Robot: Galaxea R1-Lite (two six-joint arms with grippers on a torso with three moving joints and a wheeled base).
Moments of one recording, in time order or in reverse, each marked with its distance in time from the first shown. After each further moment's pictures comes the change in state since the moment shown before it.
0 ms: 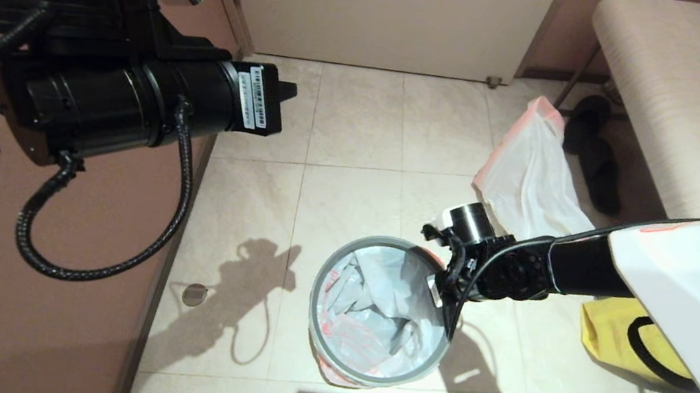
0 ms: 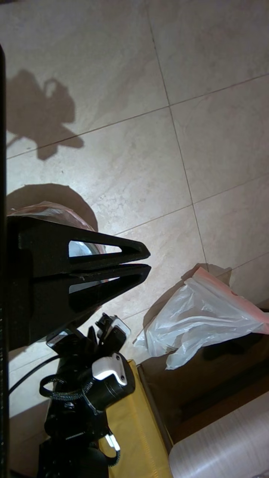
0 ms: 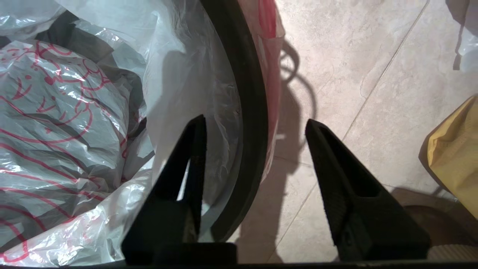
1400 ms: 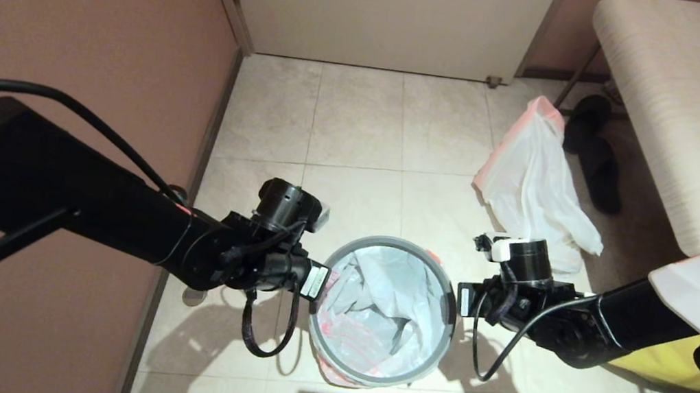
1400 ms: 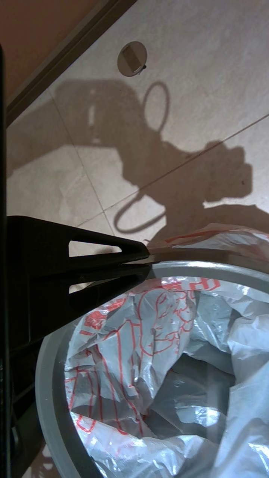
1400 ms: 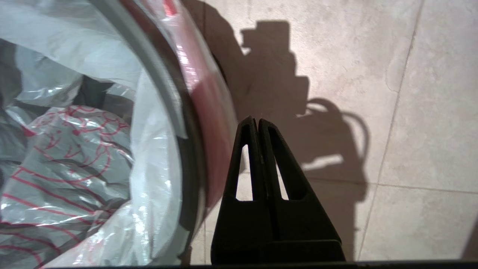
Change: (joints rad) left arm 0.042 0.538 0.038 0.123 0.069 0.033; right arm -0.106 -0.118 0.518 -0.634 0.136 0.183
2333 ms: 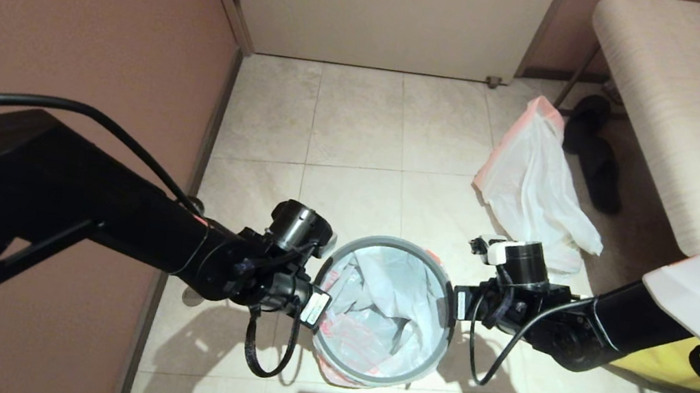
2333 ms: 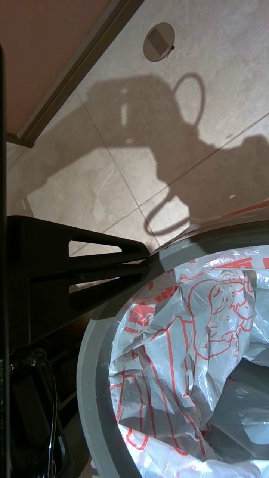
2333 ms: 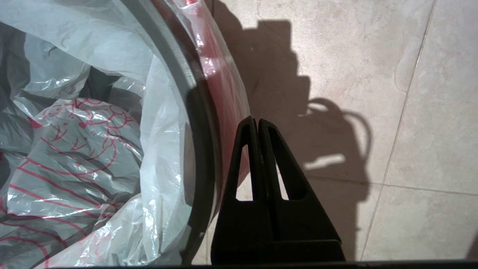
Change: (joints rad) left arm -0.033 0.032 -0.001 0.115 0.000 0.014; right arm 0.018 0.007 0.004 -0.006 0.002 -0.004
